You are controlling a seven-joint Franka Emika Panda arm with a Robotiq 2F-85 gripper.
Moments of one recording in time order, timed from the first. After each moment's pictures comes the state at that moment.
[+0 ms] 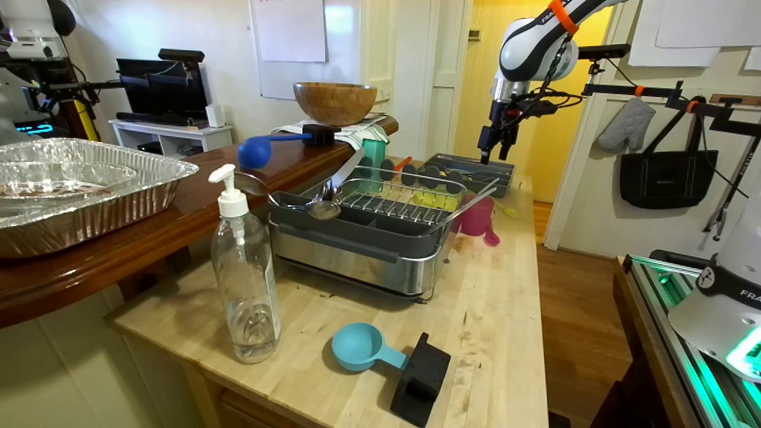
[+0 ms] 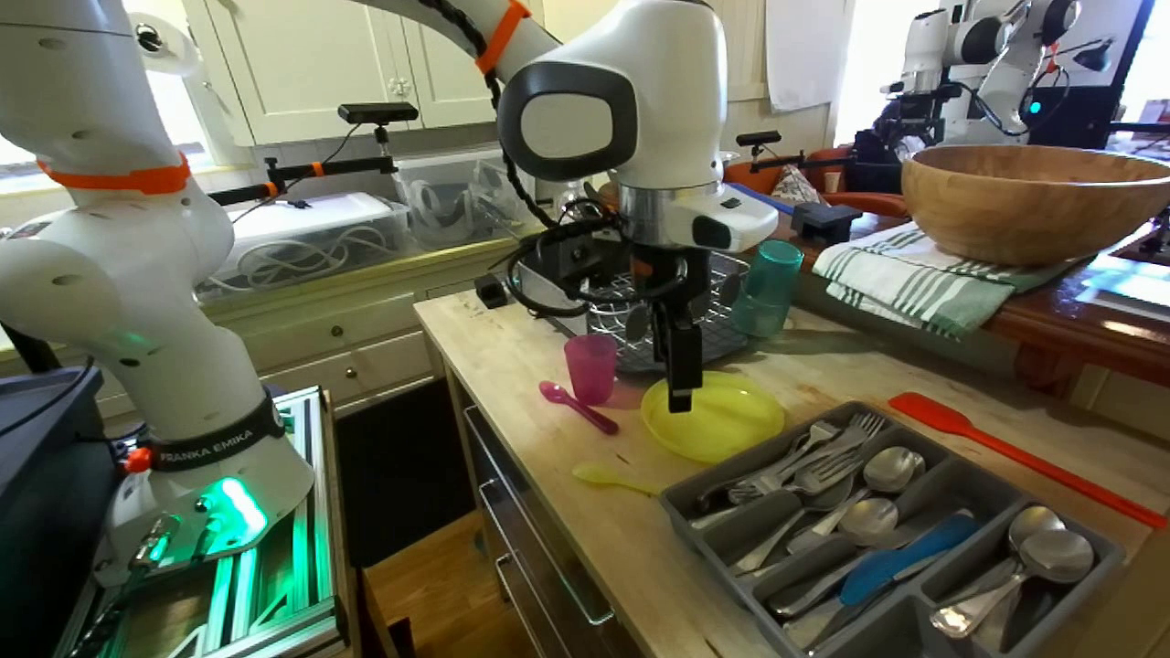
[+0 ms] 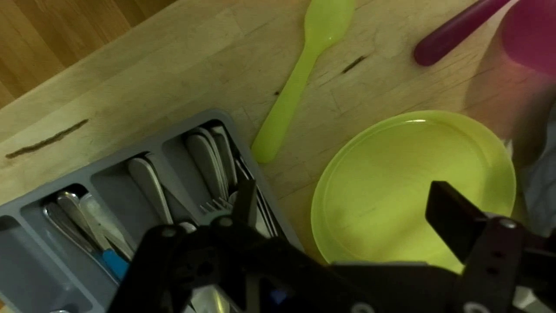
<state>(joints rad) -0.29 0.08 -0.30 -2.24 0.06 2.34 -0.20</state>
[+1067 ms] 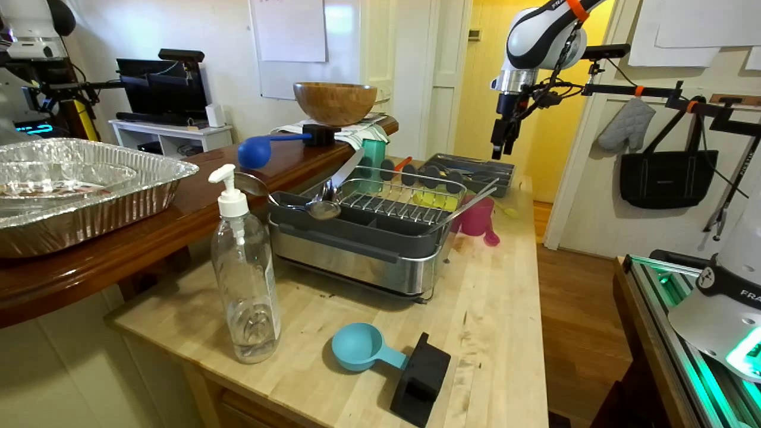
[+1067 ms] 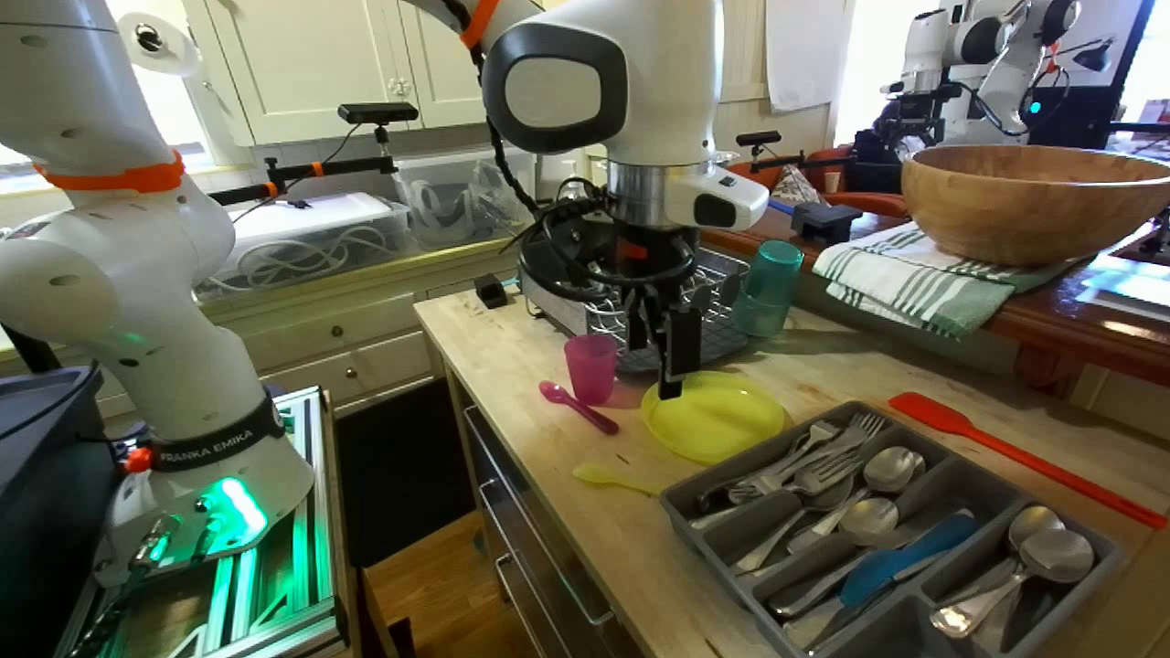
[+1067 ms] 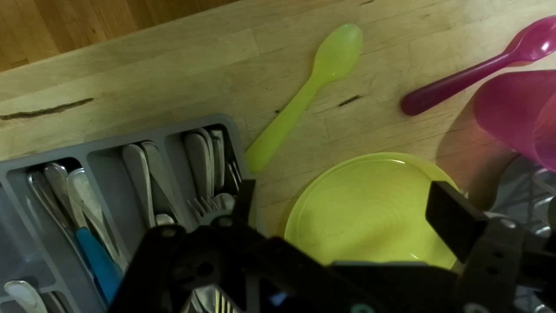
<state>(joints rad) -0.31 0.03 -0.30 -2.24 0.05 2.24 -0.41</state>
